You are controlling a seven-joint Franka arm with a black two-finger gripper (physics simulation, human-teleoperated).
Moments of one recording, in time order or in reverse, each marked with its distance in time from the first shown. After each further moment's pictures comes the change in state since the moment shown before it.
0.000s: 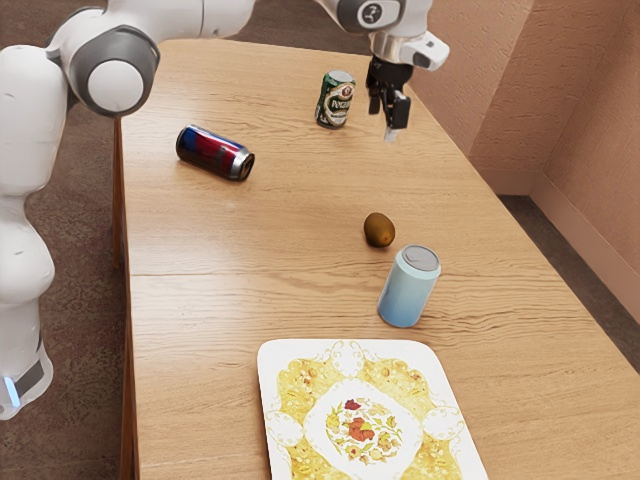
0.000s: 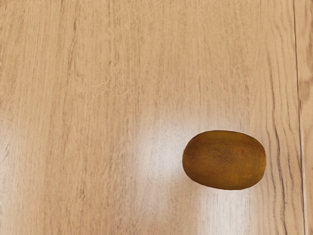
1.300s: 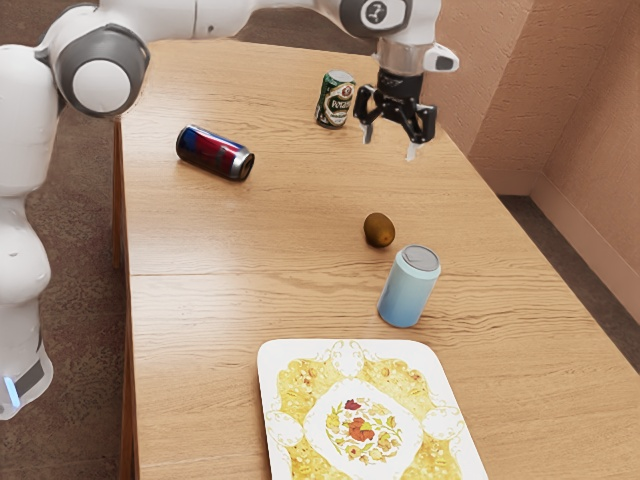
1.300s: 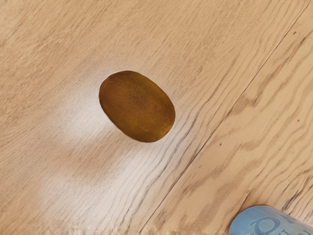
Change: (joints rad) arm -0.072 -0.107 0.045 -0.122 -0.185 -0.066 -0.775
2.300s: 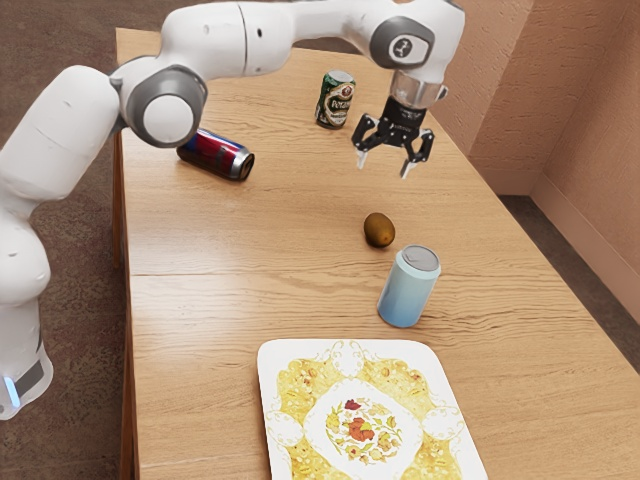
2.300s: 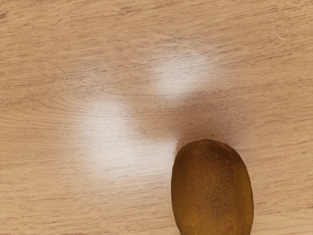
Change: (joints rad) arm -0.006 0.425 -0.083 0.452 0.207 -0.232 -0.666
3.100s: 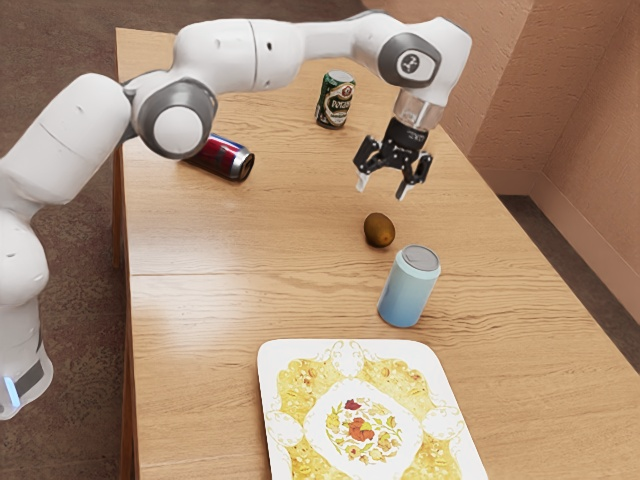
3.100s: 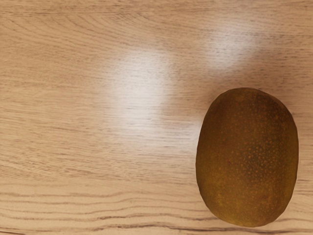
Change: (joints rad) arm -0.032 0.080 -0.014 0.052 -0.042 -0.087 -0.218
